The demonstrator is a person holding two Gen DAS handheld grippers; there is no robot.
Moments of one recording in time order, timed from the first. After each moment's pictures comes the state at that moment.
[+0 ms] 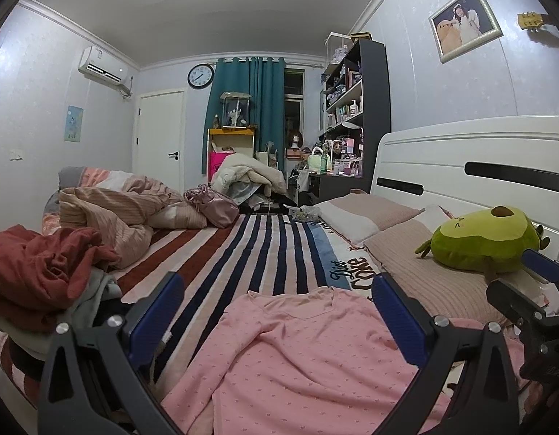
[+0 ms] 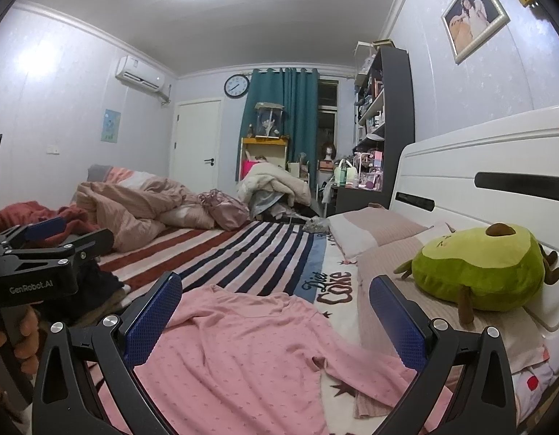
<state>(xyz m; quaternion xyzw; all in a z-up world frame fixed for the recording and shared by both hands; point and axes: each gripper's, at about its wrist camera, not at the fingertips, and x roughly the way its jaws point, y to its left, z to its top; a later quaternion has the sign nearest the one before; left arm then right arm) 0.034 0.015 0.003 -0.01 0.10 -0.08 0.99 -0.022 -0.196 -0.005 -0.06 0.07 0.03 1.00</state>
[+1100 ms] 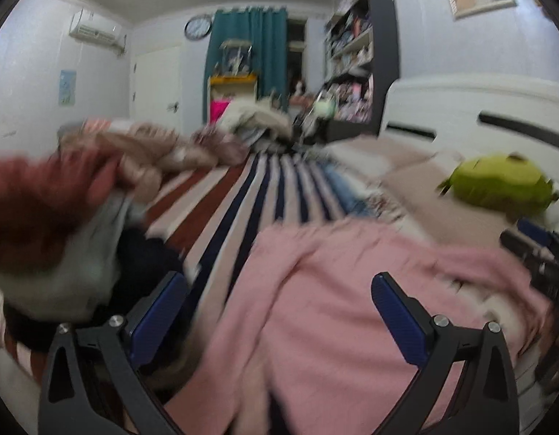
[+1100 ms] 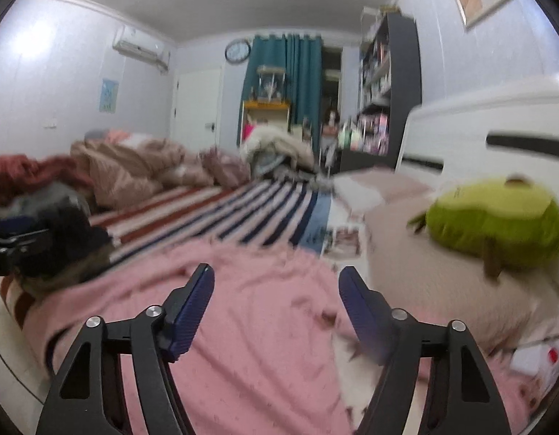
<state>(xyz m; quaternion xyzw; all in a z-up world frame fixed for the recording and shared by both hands) 0.052 0.096 -0.081 0.00 0.22 -0.08 0.97 0.013 -0.197 -0.085 -0.06 0.15 0.03 0.99</state>
